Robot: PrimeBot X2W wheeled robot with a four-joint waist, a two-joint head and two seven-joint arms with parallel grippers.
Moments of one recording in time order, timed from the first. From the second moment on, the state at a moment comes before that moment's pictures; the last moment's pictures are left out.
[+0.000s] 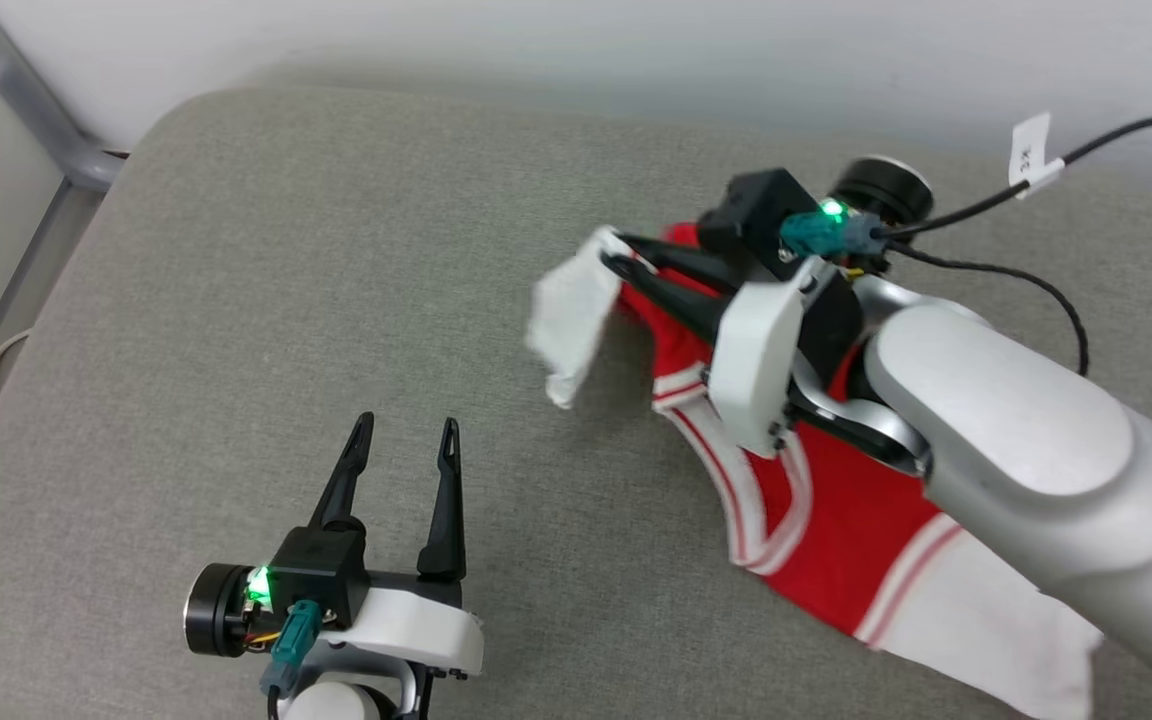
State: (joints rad) left arm -0.09 0.05 -0.20 0.07 -0.10 0.08 -0.26; right arm -1.04 -0.37 1.07 0.37 0.71 0.13 0.09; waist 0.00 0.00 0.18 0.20
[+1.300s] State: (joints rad) left arm -0.03 0.05 -0.15 0.08 -0.07 0.07 -0.26; right arm -0.72 -0.42 1.08 0.54 0.73 0.13 -0.16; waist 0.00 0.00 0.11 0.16
